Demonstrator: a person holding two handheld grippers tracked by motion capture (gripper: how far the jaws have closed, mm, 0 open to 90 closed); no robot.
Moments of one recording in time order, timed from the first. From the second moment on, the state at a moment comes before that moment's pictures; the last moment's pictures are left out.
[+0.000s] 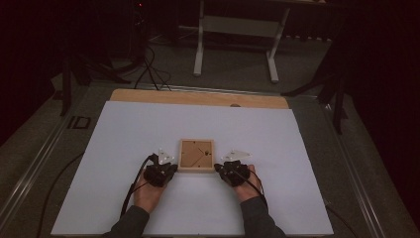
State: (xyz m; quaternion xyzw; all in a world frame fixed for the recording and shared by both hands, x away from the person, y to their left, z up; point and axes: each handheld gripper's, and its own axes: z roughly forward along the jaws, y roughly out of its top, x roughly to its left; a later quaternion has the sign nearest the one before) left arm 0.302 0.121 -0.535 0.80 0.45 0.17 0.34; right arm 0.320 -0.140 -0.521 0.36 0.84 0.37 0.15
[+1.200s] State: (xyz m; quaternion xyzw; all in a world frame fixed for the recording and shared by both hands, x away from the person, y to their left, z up) left arm 0.292 0.128 -0.507 0.79 0.44 0.16 0.39; right arm 0.322 -0.132 -0.517 0.34 0.83 0.41 0.17
